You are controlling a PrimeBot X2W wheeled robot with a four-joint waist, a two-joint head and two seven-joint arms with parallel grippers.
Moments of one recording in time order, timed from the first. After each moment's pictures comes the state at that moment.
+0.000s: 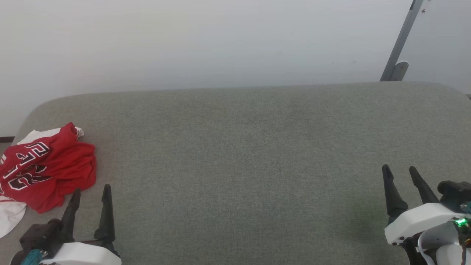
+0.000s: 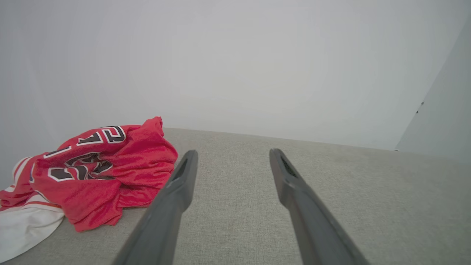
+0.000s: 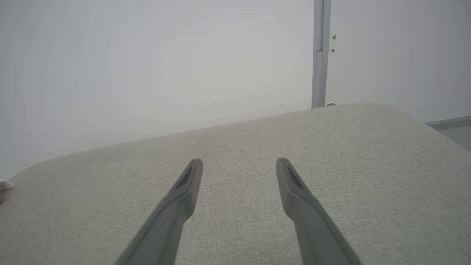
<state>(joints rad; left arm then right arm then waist) 0.06 0.23 0.07 0.11 -0.37 -0.04 -0.23 -0.08 -0.13 -0.11 0.23 0.35 0.13 -0.07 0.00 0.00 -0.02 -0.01</state>
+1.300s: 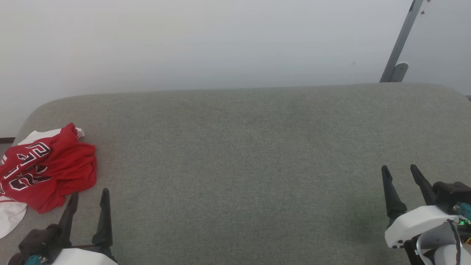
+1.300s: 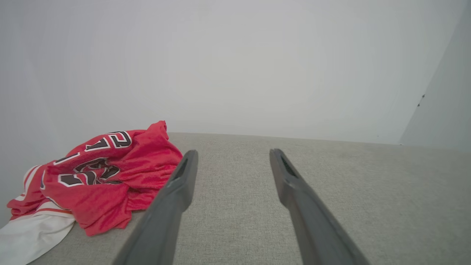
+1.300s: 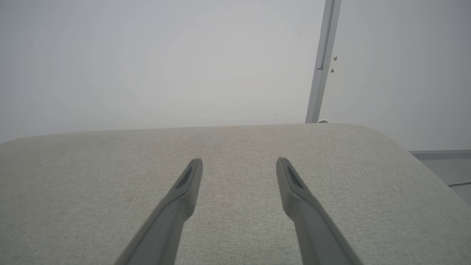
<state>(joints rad) 0.07 0.21 0.12 0.13 -0.30 -0.10 -0.26 -0.08 -0.16 -0.09 0.23 0.22 0.13 -0.11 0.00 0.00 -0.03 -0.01</state>
